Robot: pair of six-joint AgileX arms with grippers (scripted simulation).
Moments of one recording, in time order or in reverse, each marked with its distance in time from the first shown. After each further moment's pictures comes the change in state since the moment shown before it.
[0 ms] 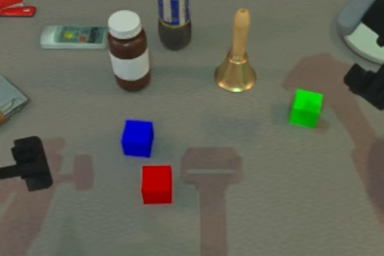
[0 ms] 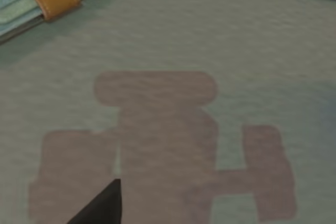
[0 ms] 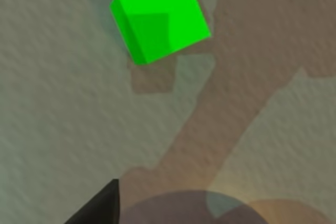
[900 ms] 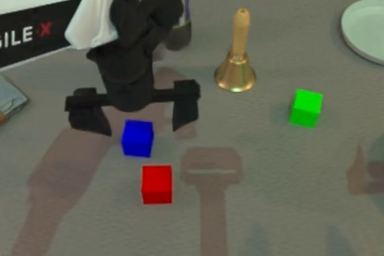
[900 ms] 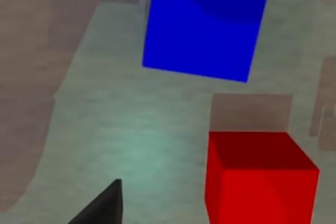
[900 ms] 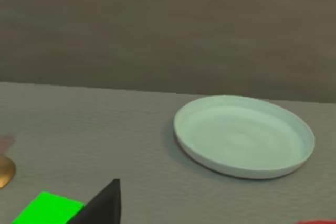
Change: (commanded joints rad) left arm -0.435 1.194 1.043 -0.605 0.010 -0.319; right arm -0.193 -1.517 -1.245 0.818 -0.005 0.622
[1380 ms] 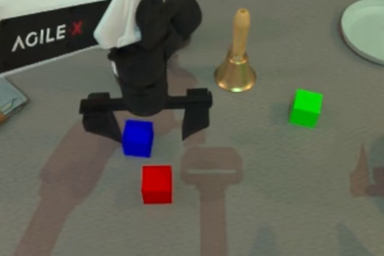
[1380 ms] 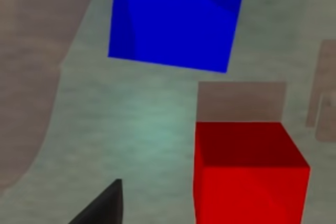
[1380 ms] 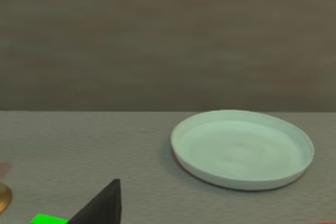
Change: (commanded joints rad) left arm -0.033 0.088 0.076 -0.059 0.005 -0.012; right arm -0.022 -0.103 -0.102 0.070 0.004 0.057
